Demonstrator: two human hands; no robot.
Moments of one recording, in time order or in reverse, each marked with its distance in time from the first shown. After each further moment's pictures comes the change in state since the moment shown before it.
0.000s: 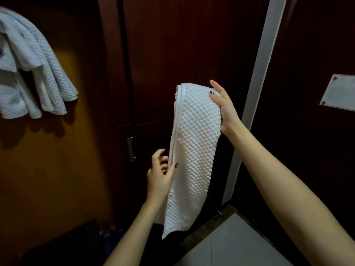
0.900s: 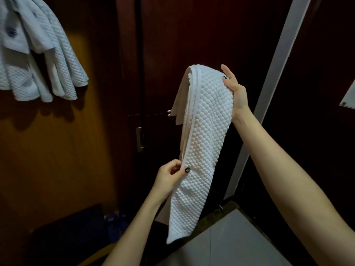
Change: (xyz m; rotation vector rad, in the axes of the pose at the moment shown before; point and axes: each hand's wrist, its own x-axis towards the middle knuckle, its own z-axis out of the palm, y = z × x) left_hand -0.009 -0.011 -0.008 -0.417 -0.355 -0.250; right_hand 0.029 0.006 0.010 0.173 -0.074 -0.015
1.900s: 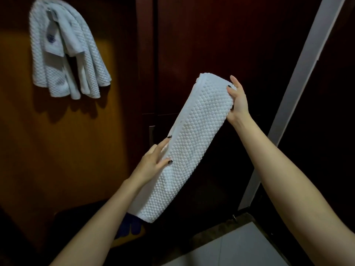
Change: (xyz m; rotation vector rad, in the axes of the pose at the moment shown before) left_hand 0.010 0.013 -0.066 0.714 0.051 0.138; right_hand 0.015 0.027 -0.015 0.002 0.145 0.042
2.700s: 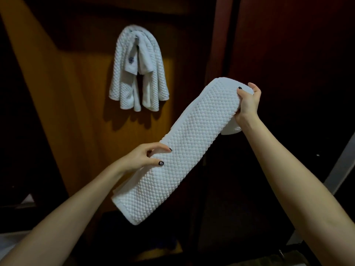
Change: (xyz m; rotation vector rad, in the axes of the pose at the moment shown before) left_hand -0.040 -0.049 -0.240 -0.052 -0.158 -0.104; right_hand 0.012 0.089 0.191 -0.150 0.155 -0.012
